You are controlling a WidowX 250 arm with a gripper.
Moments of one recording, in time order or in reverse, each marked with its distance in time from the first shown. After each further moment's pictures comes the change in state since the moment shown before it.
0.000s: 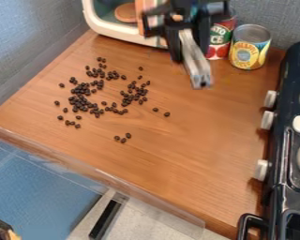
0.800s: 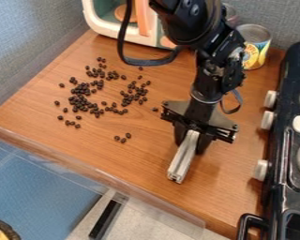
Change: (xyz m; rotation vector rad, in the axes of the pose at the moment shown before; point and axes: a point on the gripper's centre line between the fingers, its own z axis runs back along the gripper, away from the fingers) arm -0.032 0.019 -0.133 0.278 -0.143 -0.603
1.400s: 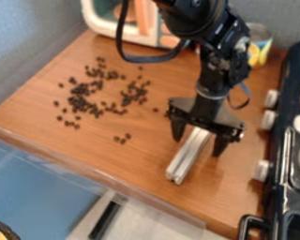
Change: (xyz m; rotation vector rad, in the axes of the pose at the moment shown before) arm 0.003 -0.015 0.011 -0.074 -0.027 -0.052
